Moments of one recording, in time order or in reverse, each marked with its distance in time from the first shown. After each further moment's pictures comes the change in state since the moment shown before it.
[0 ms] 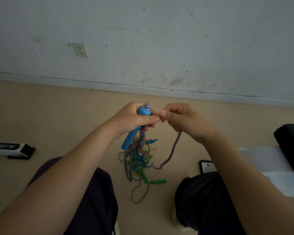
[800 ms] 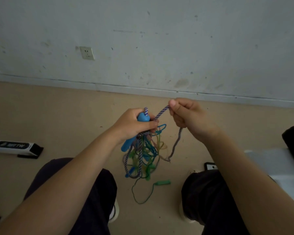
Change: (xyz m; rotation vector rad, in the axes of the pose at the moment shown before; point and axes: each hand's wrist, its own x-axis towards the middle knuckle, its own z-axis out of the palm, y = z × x) left_hand -0.008 -0.018 0.005 0.019 0.183 -0.067; right_hand 0.006 0.006 0.002 0.253 0.087 -0.095
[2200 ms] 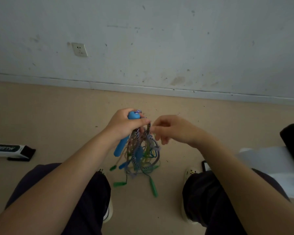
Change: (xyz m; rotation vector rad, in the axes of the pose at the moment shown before) left_hand 0.016 -0.022 -0.009 0.008 0.155 -0.070; right_hand 0.007 0.021 0.013 -0.546 -0.216 0.315
